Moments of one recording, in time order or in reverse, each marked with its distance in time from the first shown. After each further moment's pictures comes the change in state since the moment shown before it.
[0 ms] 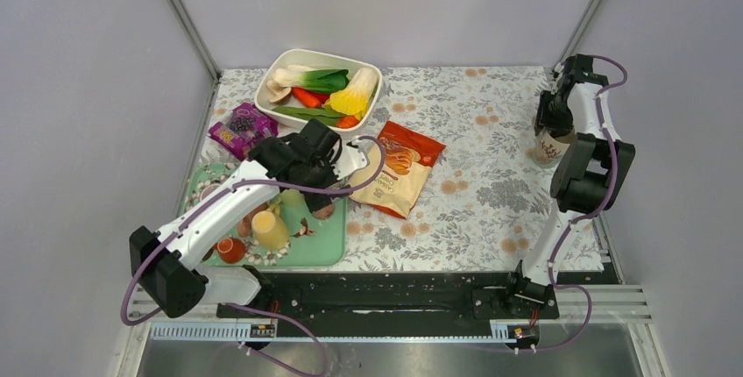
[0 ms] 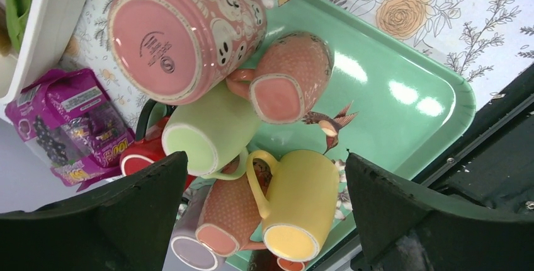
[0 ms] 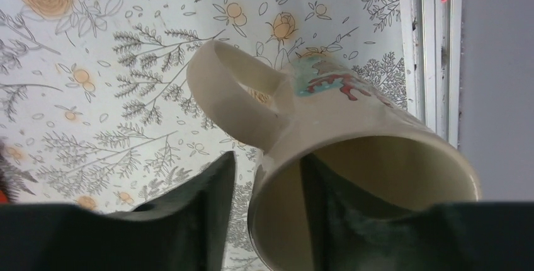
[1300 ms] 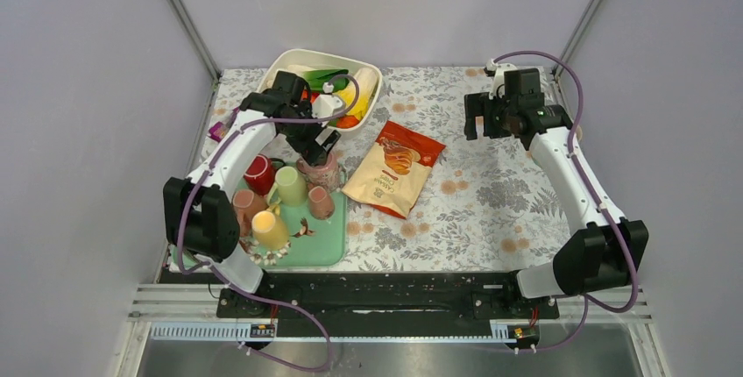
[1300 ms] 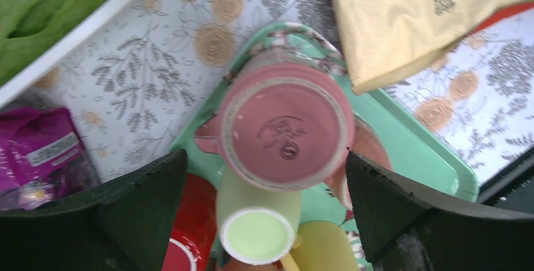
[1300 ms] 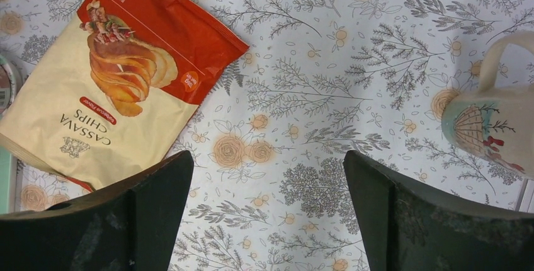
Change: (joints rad) left arm 0.412 0.358 0.247 0.114 0.380 0.029; right arm 0.443 -0.607 -0.433 0.222 -0.071 0.028
